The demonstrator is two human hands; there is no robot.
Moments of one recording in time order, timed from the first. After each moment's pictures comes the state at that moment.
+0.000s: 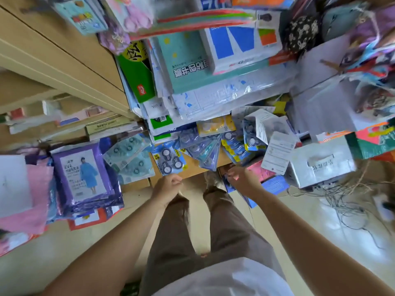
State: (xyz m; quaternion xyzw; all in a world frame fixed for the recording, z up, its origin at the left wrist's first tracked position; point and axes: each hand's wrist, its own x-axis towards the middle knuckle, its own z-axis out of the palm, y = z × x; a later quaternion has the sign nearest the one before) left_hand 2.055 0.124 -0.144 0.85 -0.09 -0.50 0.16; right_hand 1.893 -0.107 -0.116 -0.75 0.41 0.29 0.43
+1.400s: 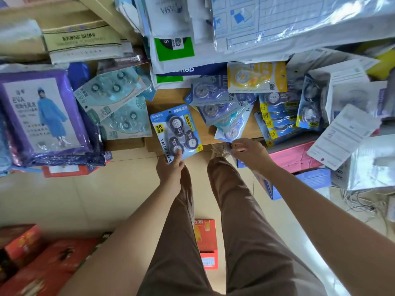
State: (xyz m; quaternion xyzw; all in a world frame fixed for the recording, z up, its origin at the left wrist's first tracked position) left_hand 1.994 0.161 -0.314 0.69 0.45 -0.29 0.49; right_hand 1.920 -0.077 -0.287 -0.67 0.41 0.33 0.52
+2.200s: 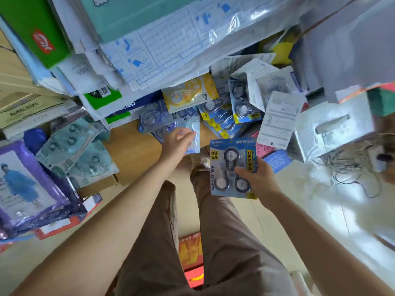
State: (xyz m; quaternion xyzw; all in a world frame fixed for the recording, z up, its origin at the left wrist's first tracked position) left_hand 2.043 -0.013 -0.254 0.76 0.05 -0.54 0.37; right_hand 1.813 -0.113 -0.215 -0.46 0.63 0.07 0.62
